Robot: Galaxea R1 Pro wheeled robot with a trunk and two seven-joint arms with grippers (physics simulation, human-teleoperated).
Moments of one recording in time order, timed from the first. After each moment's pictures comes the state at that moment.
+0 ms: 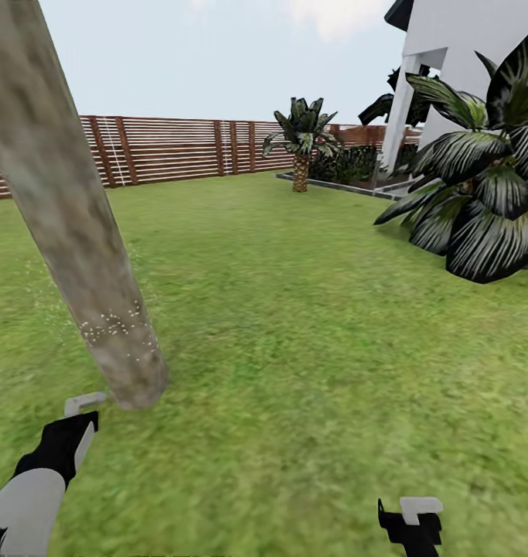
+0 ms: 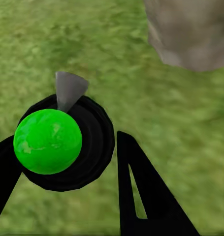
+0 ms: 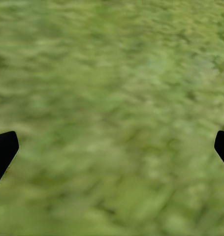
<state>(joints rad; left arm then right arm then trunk) -0.72 0.18 0.49 -0.52 -0.26 0.34 0.24 -0.47 -0.10 -0.15 -0.05 0.25 -0.52 -0.22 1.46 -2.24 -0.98</state>
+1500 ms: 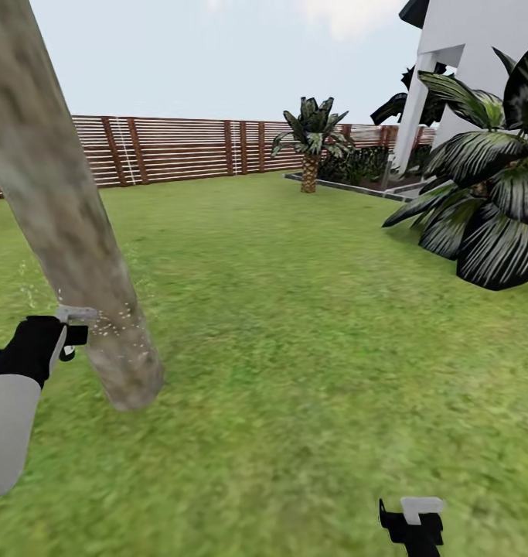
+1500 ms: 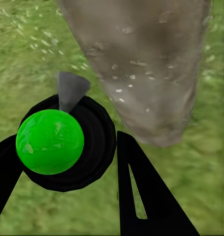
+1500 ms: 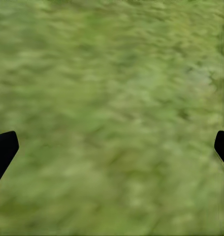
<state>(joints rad) -1.07 0.33 0.27 -0.61 -0.34 0.66 -0.08 -0.47 -0.10 -0.15 -0.05 0.25 -0.52 -0.22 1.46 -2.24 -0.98</state>
